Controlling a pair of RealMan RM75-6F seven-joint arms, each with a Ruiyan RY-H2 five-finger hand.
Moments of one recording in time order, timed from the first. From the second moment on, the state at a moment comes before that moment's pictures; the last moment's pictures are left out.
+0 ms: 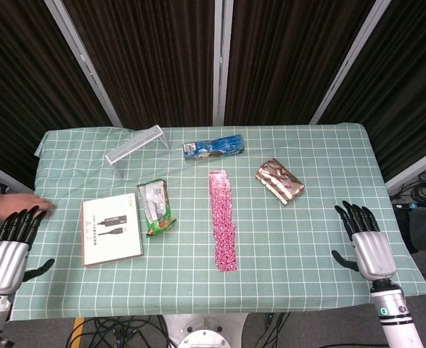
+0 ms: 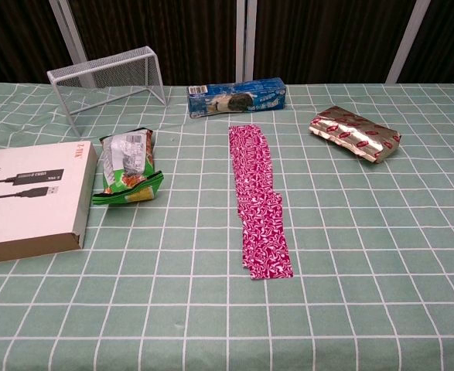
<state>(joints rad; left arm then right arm) -0.06 -1.15 -0.01 -1.65 1.60 1.55 0.13 0.18 -1.20 0.06 -1.72 -1.48 1.38 -0.18</state>
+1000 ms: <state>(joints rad) -0.06 -1.17 0.00 -1.62 1.60 1.54 0.10 0.17 -1.28 0.03 -1.63 -1.64 1.48 -0.22</state>
